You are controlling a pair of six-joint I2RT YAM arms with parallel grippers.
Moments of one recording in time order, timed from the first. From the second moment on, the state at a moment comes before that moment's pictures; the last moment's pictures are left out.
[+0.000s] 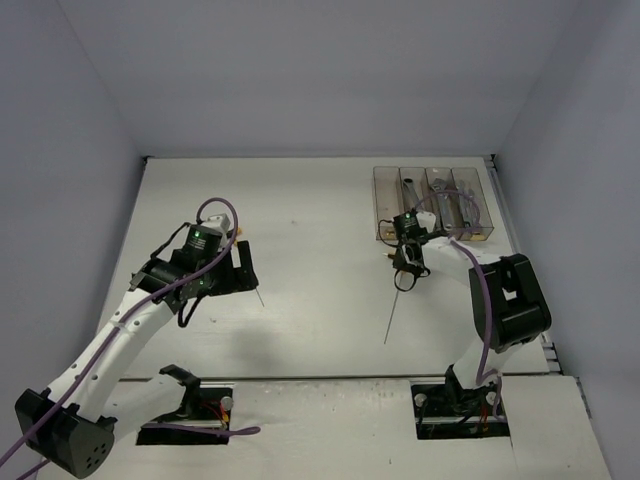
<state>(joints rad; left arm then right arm) -0.44 0.99 0.97 -0.88 -0.01 -0.54 0.31 1.67 0.88 -0.32 0.31 0.58</state>
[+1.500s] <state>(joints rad) -0.44 1.08 0.99 -0.87 -0.03 -0.55 0.11 2.23 1.80 -0.41 -0.19 0.26</state>
